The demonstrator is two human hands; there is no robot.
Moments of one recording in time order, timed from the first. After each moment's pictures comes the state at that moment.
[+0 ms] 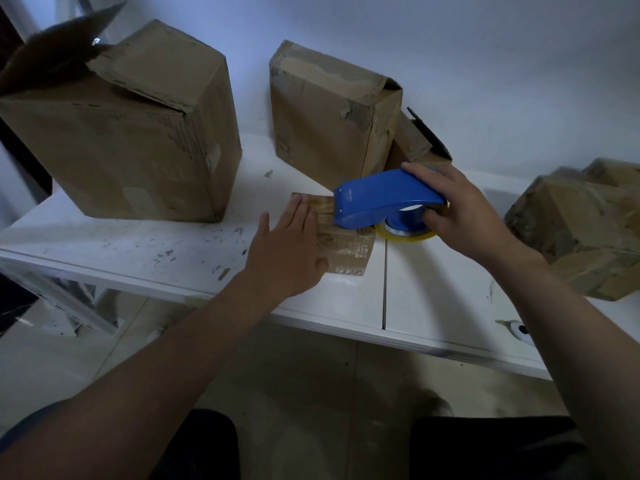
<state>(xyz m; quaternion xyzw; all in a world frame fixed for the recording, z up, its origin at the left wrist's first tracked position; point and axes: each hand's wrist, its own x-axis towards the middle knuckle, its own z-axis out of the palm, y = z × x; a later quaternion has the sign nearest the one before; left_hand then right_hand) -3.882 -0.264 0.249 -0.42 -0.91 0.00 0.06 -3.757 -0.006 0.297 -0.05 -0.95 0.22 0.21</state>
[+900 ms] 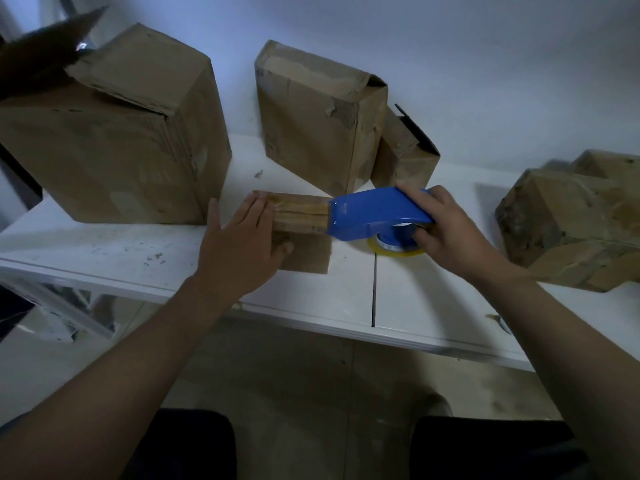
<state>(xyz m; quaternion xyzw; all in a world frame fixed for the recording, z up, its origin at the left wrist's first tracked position) -3.906 -0.295 0.247 -0.39 -0.91 -0.02 0.14 -3.737 -0.004 0.267 -0.07 -0.95 0.24 0.19</state>
